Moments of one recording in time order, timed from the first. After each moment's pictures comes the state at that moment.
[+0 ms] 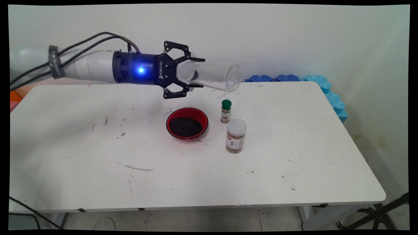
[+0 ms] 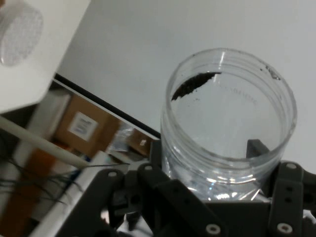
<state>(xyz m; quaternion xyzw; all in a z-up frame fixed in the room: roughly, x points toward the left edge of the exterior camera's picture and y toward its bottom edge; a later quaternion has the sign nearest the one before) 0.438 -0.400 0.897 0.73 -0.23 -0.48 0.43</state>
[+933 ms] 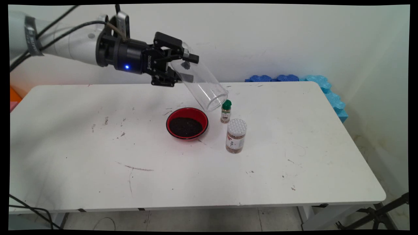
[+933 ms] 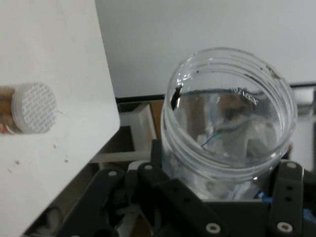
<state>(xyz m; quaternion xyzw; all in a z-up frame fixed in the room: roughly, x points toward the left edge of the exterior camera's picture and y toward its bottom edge) 0.449 -0.397 0.953 0.62 -0.51 -0.31 0.51</state>
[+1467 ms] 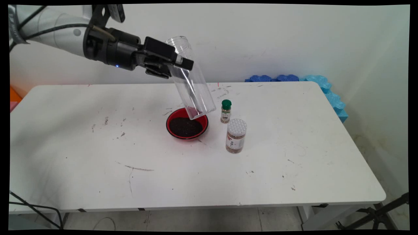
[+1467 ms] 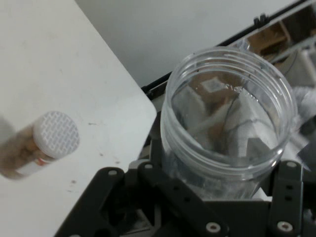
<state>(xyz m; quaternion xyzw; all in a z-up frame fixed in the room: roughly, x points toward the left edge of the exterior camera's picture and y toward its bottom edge) 0.449 -0.386 0.984 0.49 -0.66 -0.19 0.53</state>
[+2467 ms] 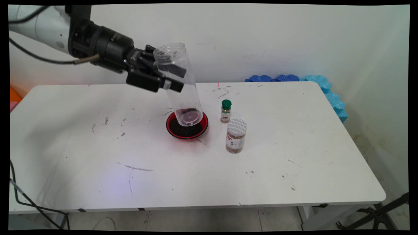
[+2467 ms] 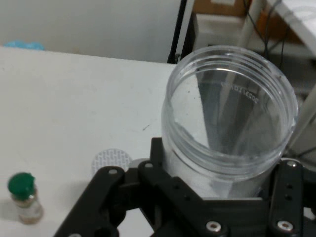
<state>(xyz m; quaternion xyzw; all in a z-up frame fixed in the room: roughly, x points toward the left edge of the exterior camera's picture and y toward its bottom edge) 0.438 -0.359 1.010 0.18 -0.84 0.03 0.52</state>
